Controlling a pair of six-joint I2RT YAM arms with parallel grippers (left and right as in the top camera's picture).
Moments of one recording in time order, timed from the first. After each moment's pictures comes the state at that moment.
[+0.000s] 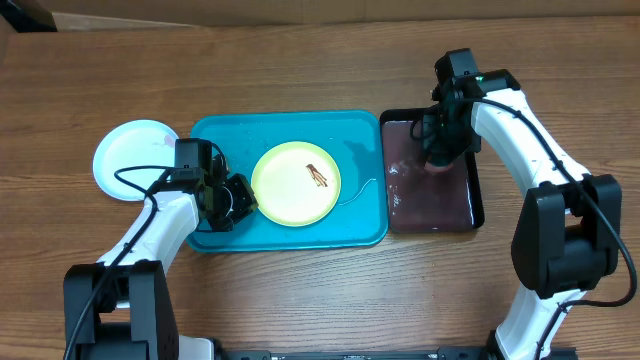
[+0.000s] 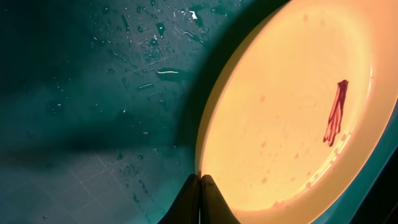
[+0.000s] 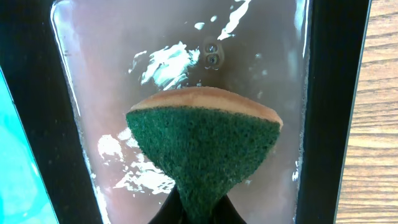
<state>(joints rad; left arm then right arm) 0.02 1.61 0.82 -0.50 0.39 -0.55 0.19 1.99 1.58 -1.04 -0.02 0.23</state>
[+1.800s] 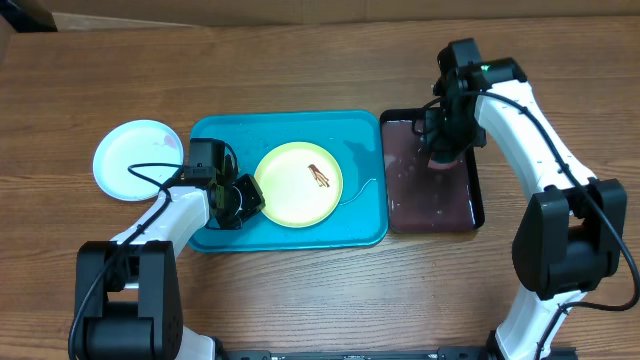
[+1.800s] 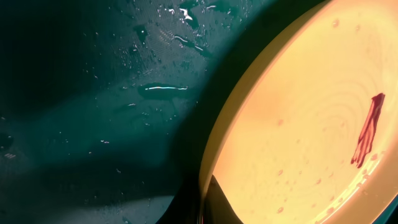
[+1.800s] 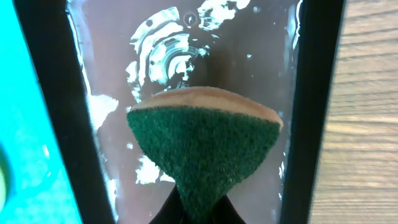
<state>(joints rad) -0.03 1.69 0.82 -0.43 0.36 -0.57 0.19 1.98 1.64 -1.13 -0.01 0.20</state>
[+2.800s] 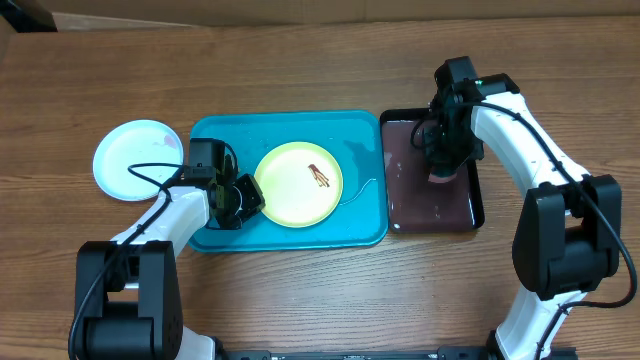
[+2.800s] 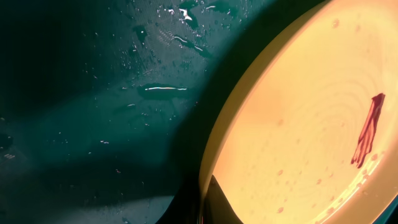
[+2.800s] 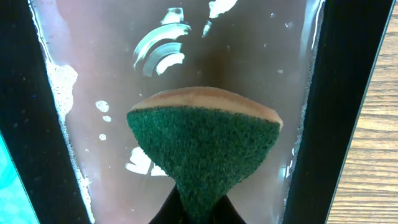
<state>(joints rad) -0.03 1.69 0.82 -0.42 0.36 -0.57 0.18 1.98 1.55 -1.08 -0.02 0.16</state>
